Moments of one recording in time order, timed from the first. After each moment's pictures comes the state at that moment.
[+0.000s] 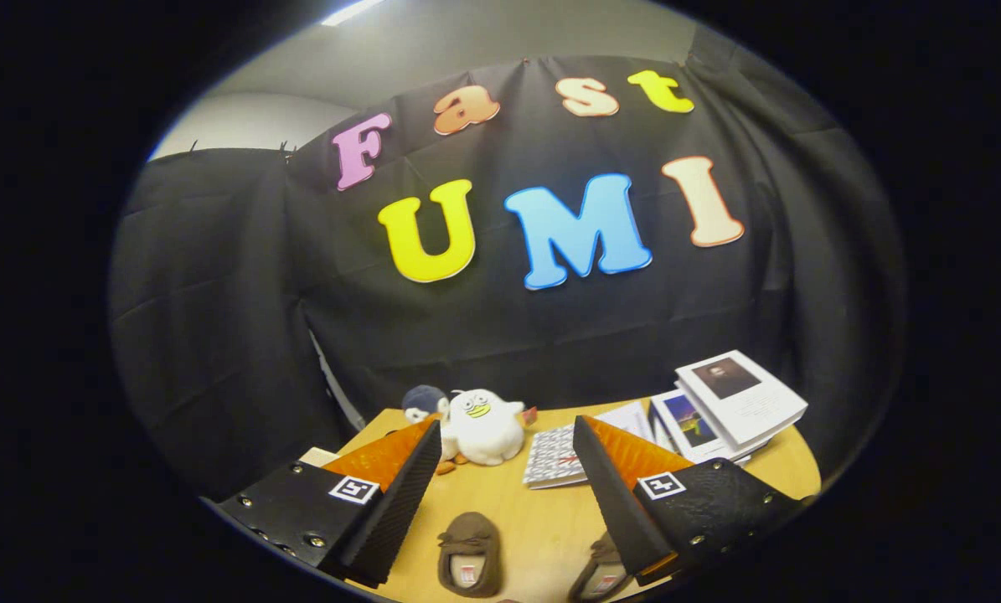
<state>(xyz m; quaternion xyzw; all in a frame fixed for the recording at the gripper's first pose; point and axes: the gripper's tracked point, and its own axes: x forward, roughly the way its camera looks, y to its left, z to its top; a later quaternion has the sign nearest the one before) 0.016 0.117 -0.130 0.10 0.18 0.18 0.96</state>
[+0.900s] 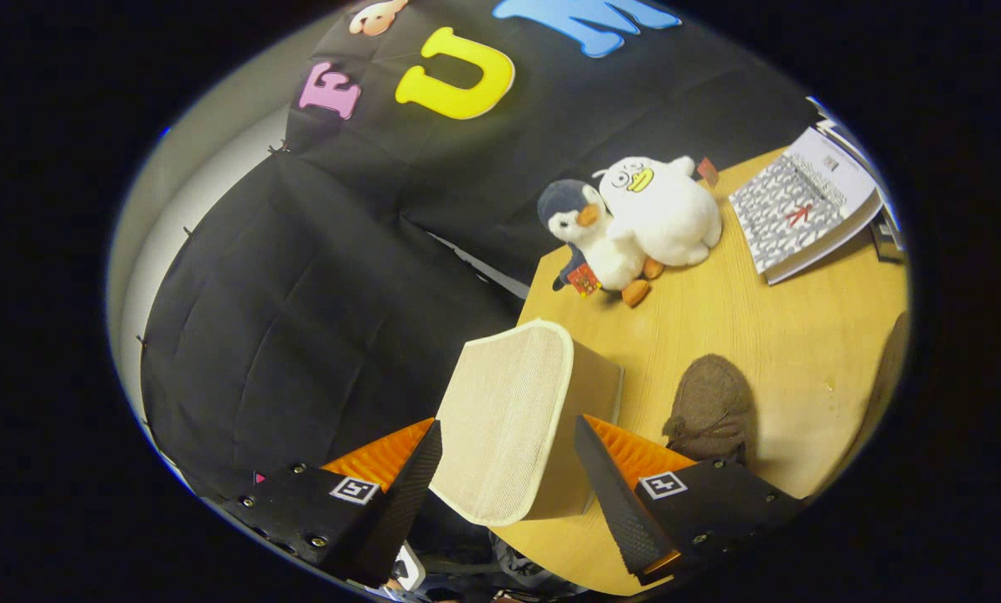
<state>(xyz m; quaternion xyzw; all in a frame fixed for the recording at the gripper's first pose) -0.044 0.294 -0.273 0.31 0.44 0.39 0.75</state>
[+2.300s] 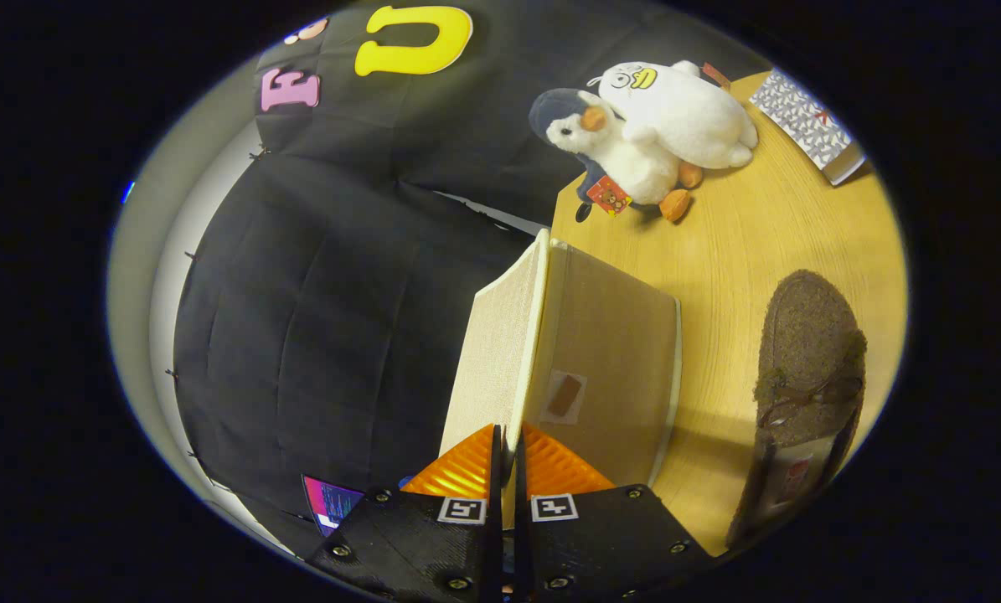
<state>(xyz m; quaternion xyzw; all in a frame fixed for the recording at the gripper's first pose) -0.062 0.356 -0.297 0.33 0.49 0.43 0.68</state>
